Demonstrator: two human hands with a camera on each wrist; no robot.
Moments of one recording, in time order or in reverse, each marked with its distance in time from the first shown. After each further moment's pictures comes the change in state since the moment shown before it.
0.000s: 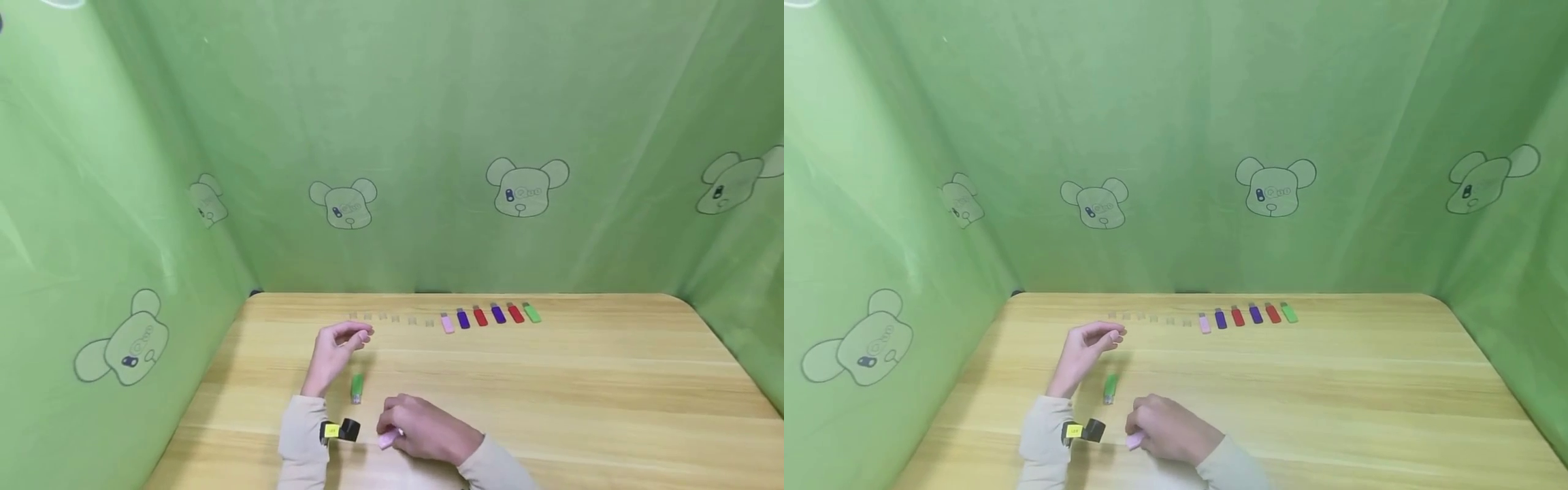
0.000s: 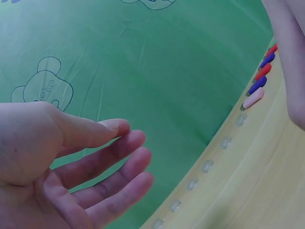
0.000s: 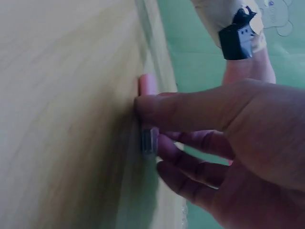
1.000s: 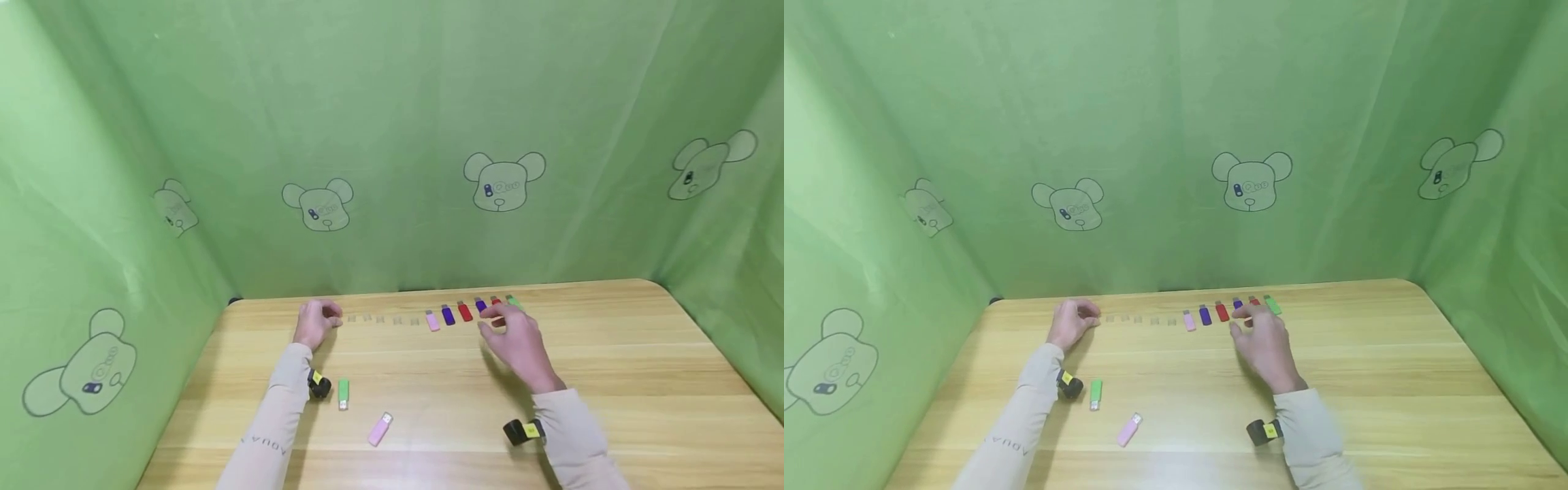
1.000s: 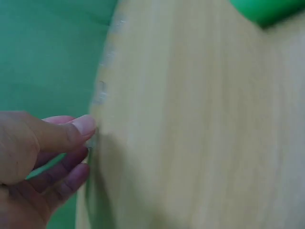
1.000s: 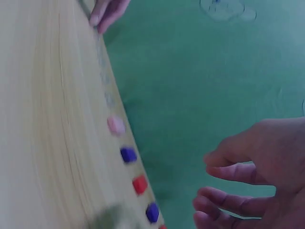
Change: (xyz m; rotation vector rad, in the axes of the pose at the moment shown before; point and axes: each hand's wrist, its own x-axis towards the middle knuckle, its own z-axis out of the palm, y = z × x) left_hand 0.096 -0.063 -0.021 0.568 0.060 0.002; right_hand -0.078 0.100 -0.107 0.119 0.635 0.740
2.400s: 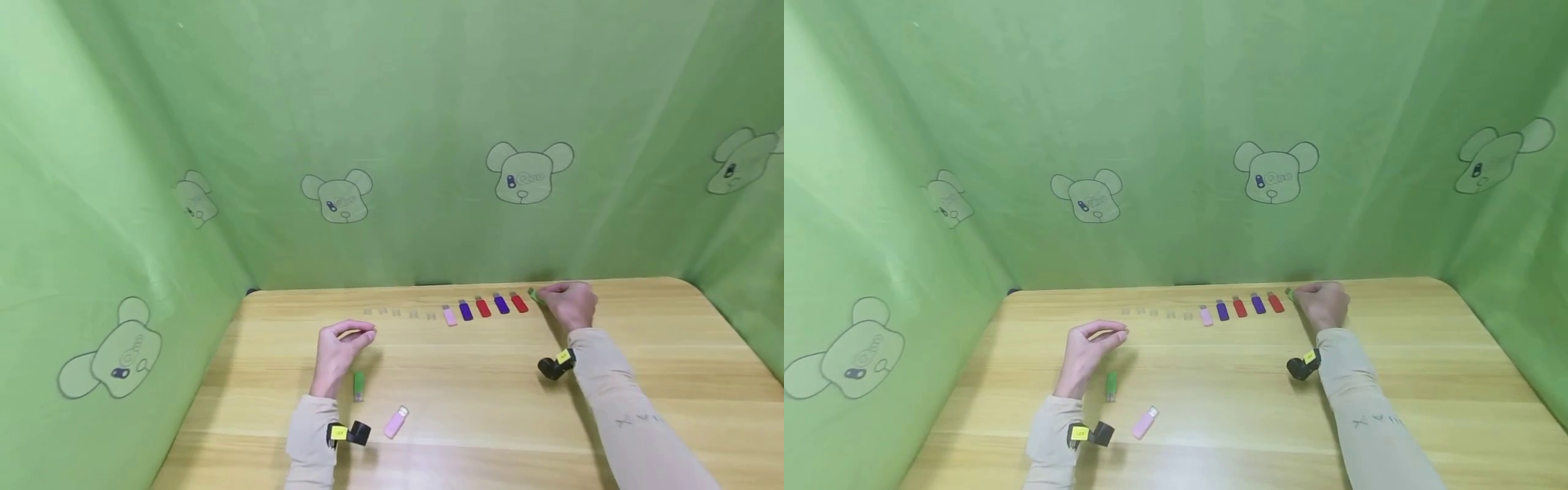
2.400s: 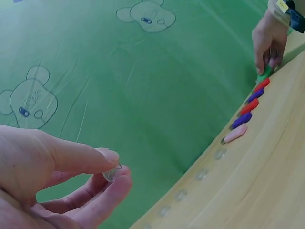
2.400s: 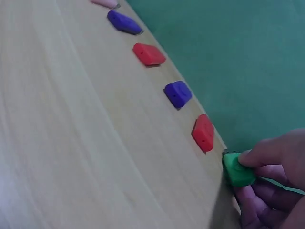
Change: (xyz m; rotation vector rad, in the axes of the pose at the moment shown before) left_hand -0.095 0.071 -0.011 -0.756 0.032 -0.240; right_hand 0.075 0.109 -0.014 0.078 0.145 0.428
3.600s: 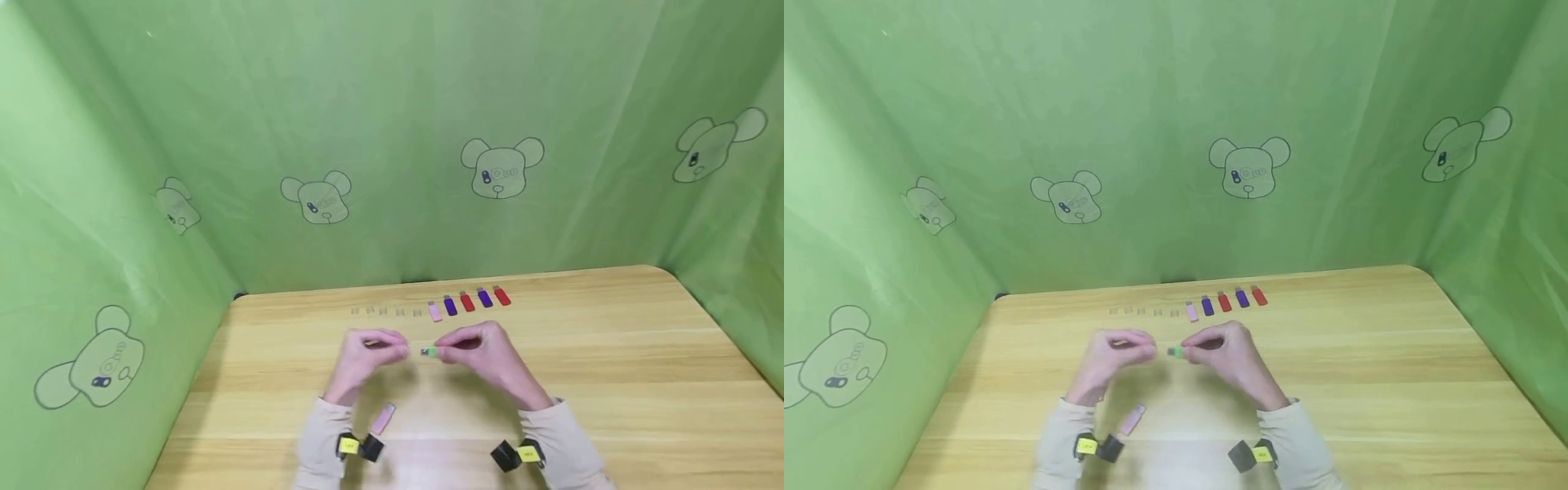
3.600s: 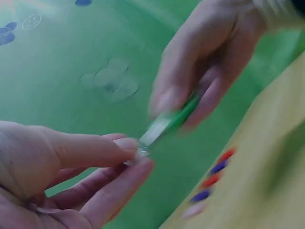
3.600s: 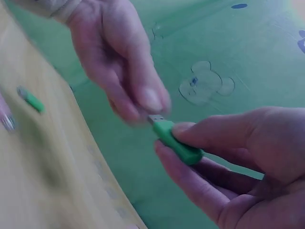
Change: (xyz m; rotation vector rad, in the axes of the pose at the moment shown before) left_hand -0.032 0.022 0.046 -0.029 -0.332 0.004; right_hand -0.172 -0.099 0.008 0.346 -0.578 -0.270
